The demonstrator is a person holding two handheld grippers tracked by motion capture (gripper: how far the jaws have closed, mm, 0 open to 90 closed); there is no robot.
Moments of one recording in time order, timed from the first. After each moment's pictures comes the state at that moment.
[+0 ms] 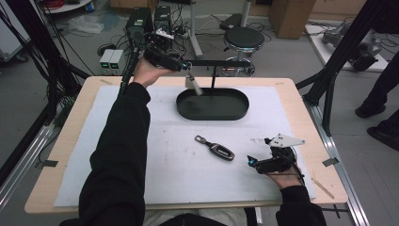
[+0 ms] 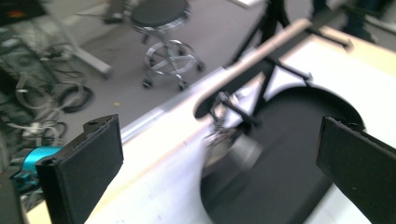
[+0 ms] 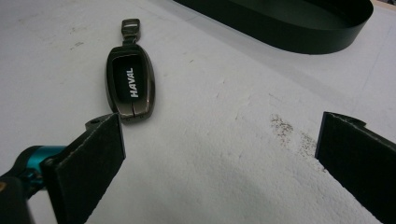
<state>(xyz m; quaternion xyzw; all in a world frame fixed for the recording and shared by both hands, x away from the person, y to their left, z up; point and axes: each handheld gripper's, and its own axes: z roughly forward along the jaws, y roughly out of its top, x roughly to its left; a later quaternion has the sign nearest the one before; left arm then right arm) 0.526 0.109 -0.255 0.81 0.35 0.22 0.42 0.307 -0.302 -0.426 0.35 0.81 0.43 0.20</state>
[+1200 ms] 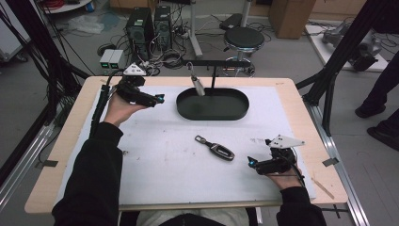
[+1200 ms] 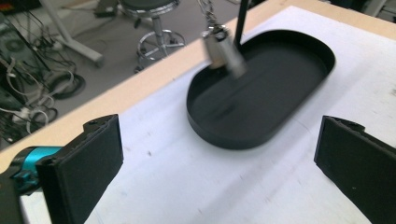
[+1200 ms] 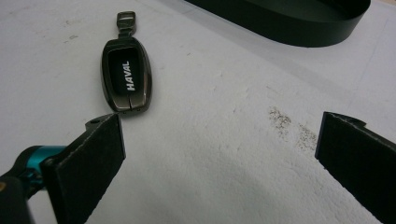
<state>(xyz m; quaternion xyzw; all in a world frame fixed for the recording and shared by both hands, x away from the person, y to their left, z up) 0.436 0.177 -0.308 0.80 0.34 0.21 0.44 0.305 -0.302 -0.428 0.36 0.81 0.42 0.21</state>
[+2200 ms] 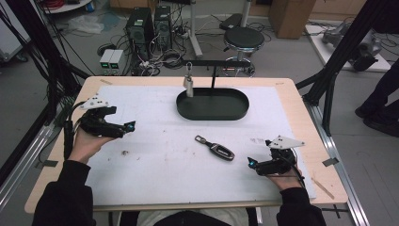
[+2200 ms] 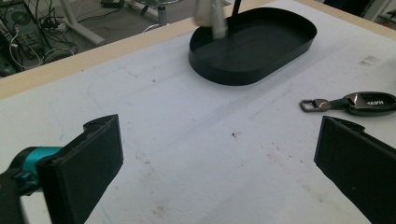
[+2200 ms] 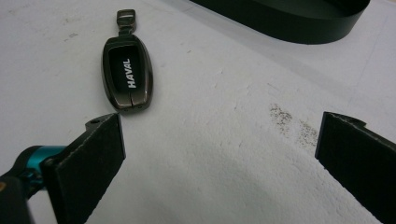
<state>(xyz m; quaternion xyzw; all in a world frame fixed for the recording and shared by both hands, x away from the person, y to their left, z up) 0.347 0.253 -0.347 0.76 0.39 0.20 0.48 0.302 -0.302 -0.428 0.36 0.81 0.41 0.21</state>
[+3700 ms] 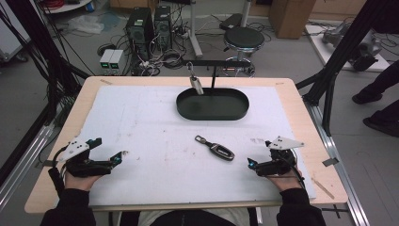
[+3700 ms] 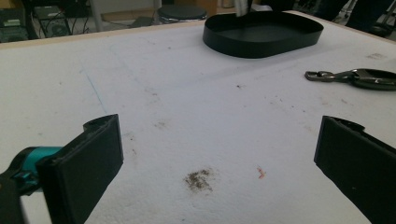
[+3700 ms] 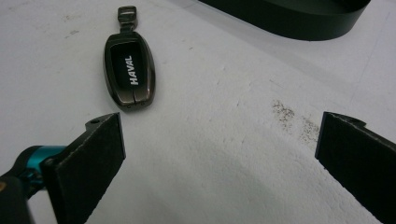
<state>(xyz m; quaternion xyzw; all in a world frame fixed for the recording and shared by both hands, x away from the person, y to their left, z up) 0.268 0.287 -0.424 0.70 0.41 0.25 0.53 0.300 -0.300 -0.429 0.36 0.81 0.41 0.20</state>
